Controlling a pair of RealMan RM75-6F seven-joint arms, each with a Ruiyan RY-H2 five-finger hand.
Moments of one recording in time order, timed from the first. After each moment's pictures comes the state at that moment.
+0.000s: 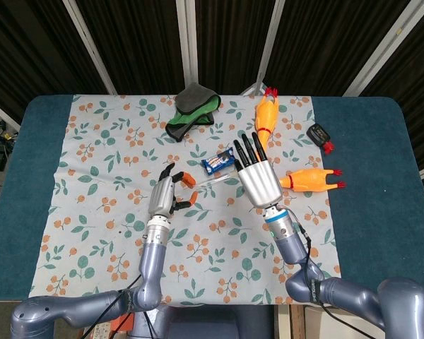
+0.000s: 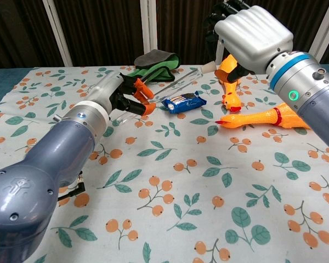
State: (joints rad) left arm -0.77 -2.10 -0.51 -1.30 0.90 1.22 0.18; right arm 0.76 -1.77 0.27 -1.19 -1.43 1.32 -0.64
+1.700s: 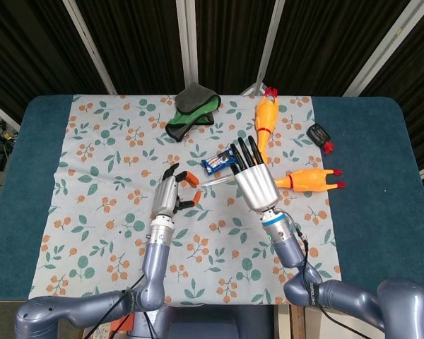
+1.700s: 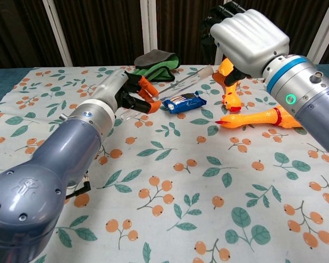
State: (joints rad) left arm -0.78 -2.12 -0.52 -1.29 0.92 1.21 0.17; right arm 0.76 -1.78 0.27 -1.23 -1.42 1.32 -0.66
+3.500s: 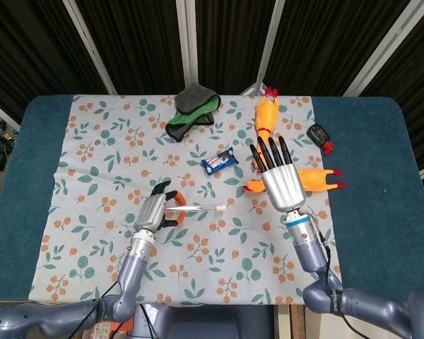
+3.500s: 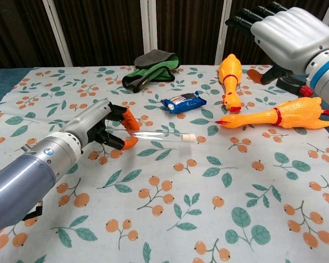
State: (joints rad) left arm -0.64 -1.97 -0.28 -1.31 1.05 1.13 0.11; right arm 0.67 -1.63 0.26 -1.38 -1.34 1.32 -0.72
